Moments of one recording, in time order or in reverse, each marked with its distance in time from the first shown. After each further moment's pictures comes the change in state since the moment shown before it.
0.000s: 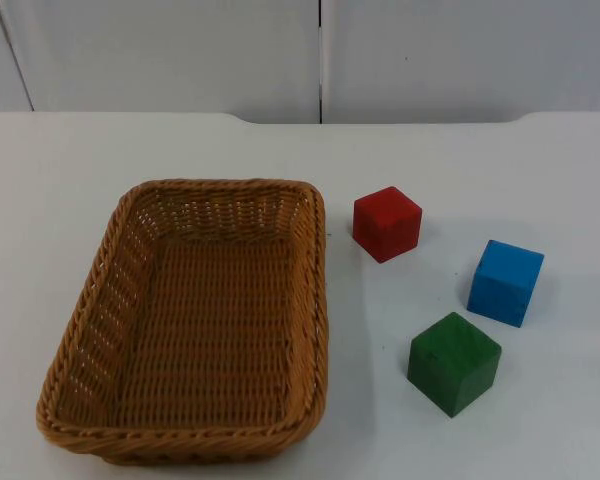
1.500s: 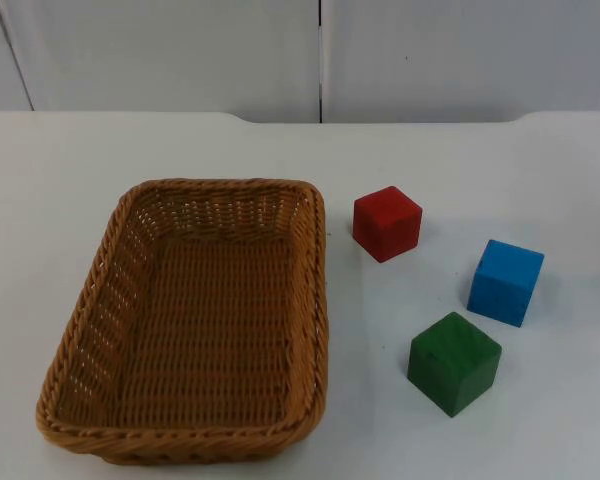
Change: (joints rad) right arm 0.000 0.738 -0.294 0.066 -0.311 -0.089; left arm 0.000 0.573 -0.186 -0.207 -0.158 0.282
